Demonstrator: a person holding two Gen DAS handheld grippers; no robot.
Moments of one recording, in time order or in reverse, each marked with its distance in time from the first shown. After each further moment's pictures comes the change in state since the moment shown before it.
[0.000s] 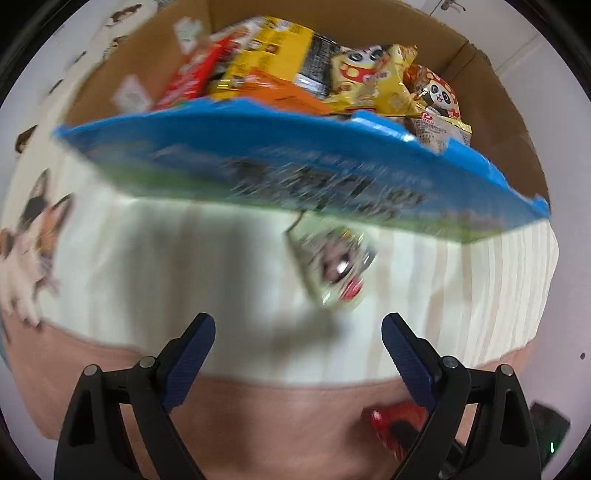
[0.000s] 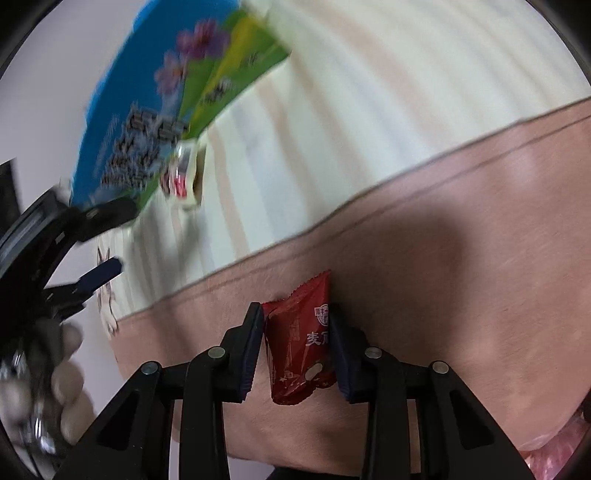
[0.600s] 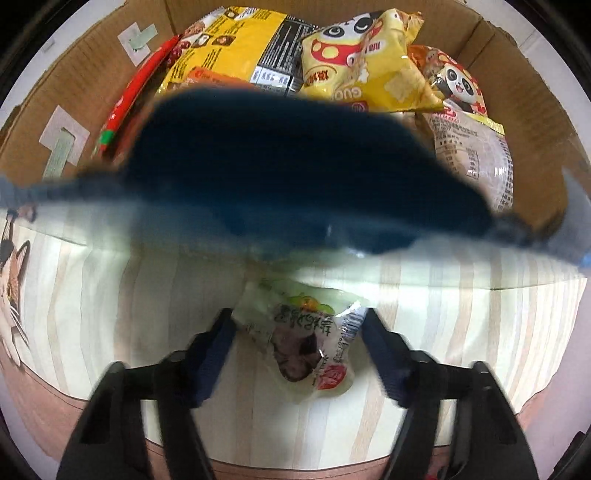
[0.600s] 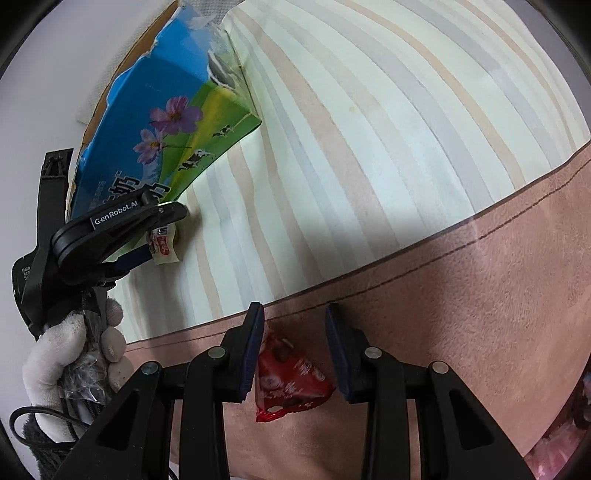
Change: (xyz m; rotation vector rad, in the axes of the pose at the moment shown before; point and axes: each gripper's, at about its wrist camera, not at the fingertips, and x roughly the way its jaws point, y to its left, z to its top) left arm 0.047 -0.033 0.027 0.025 -0.041 0.073; right arm -0.018 -0.011 0.037 0.001 -0.059 -0.048
